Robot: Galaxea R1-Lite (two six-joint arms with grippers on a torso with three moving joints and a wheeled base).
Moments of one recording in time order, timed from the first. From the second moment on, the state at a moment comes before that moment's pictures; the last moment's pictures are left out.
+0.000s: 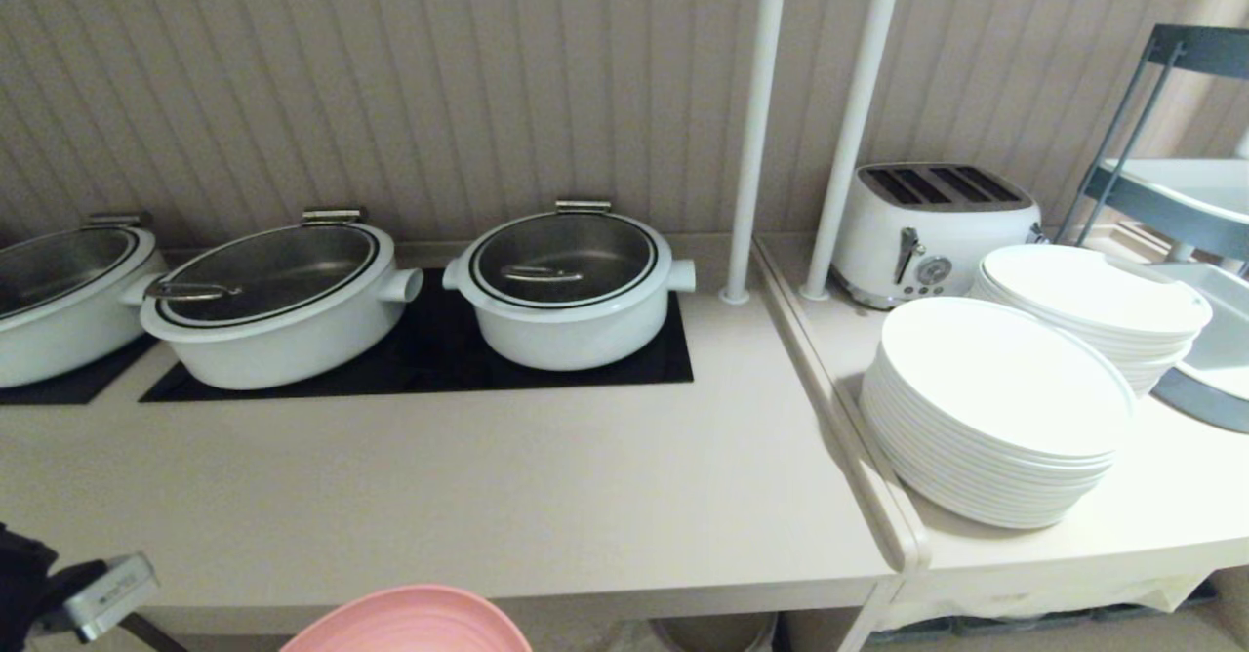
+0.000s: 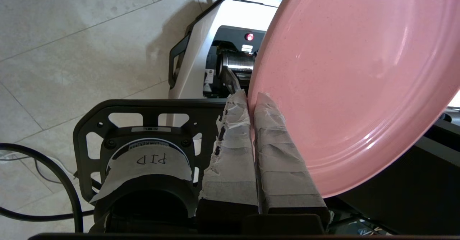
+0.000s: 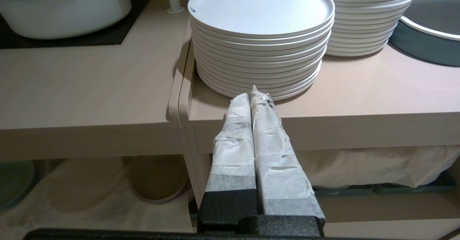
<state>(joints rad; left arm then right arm) -0.27 1.04 -0.54 0.67 -0.12 -0.44 0.01 0.00 0.00 0.00 0.00 0.02</state>
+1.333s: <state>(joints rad) -0.25 0.99 -0.45 0.67 -0.12 -0.44 0.01 0.00 0.00 0.00 0.00 0.02</state>
